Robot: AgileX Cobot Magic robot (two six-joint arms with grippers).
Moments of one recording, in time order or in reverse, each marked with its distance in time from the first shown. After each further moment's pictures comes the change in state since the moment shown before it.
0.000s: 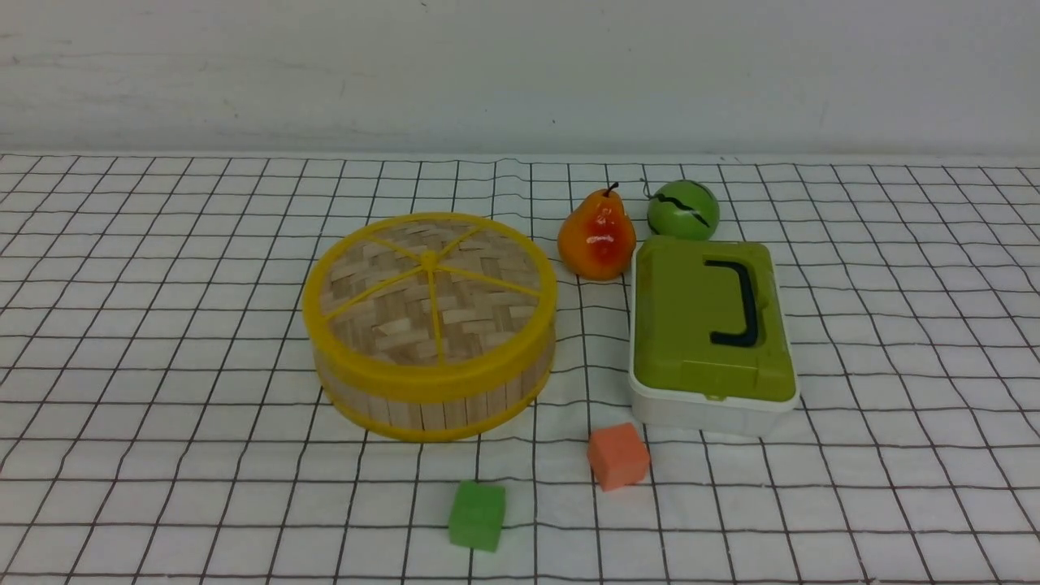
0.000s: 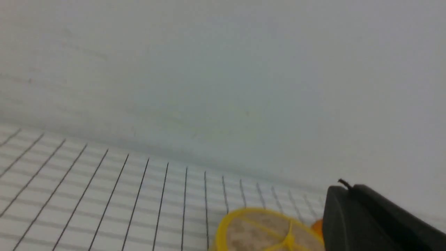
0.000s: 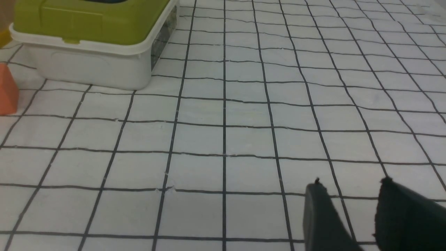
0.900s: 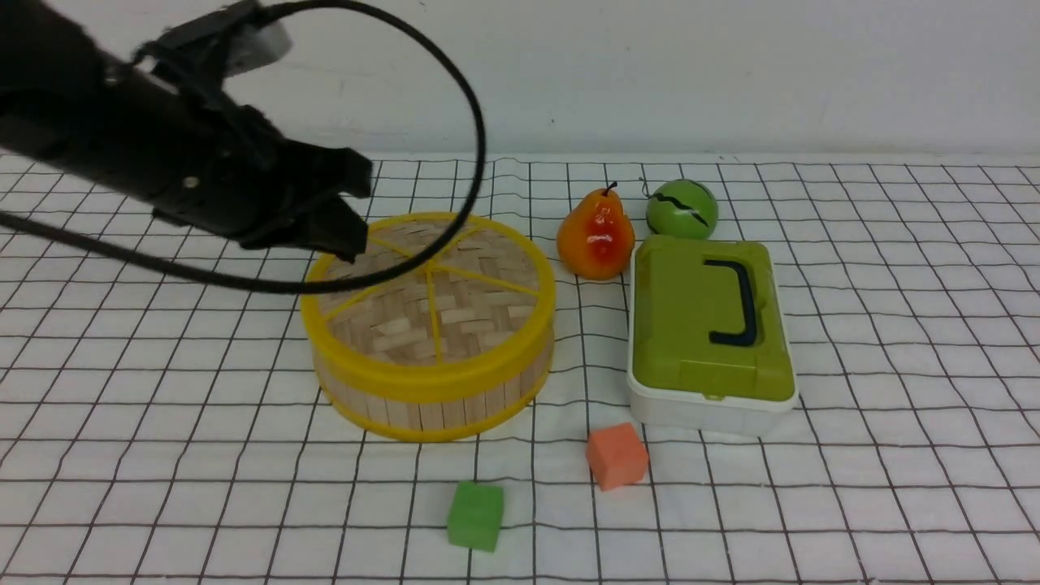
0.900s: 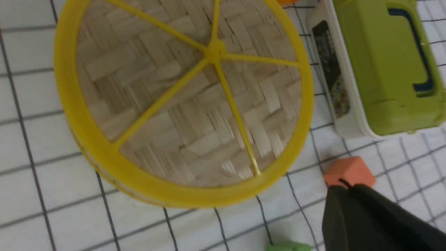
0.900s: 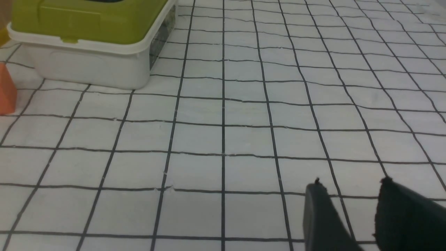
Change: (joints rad) right arm 0.000 0.000 0.000 0.000 0.000 0.000; left arm -0.190 1.116 -0.742 -0.286 0.523 0.374
